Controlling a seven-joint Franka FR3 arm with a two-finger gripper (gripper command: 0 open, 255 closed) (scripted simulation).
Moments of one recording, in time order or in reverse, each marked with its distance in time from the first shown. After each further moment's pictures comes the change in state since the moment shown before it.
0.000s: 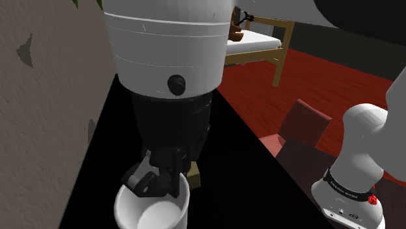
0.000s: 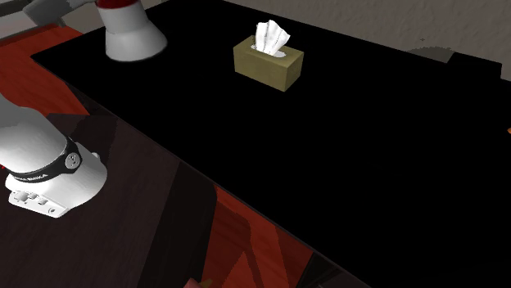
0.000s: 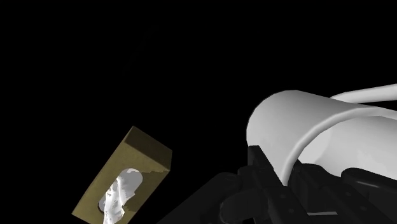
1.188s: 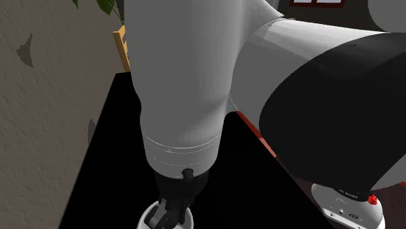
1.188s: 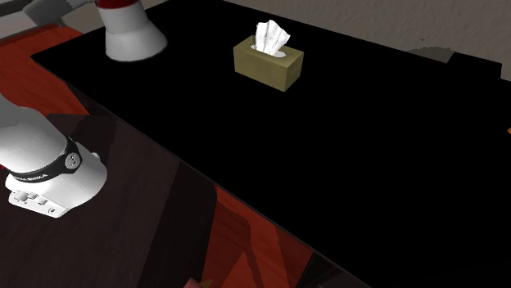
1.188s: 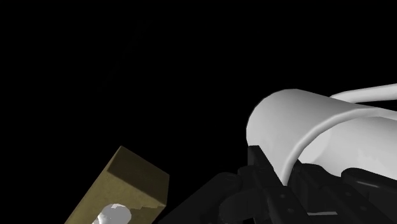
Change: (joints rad) arm 0.001 0.005 0.001 -0.239 -0.003 0.243 0.003
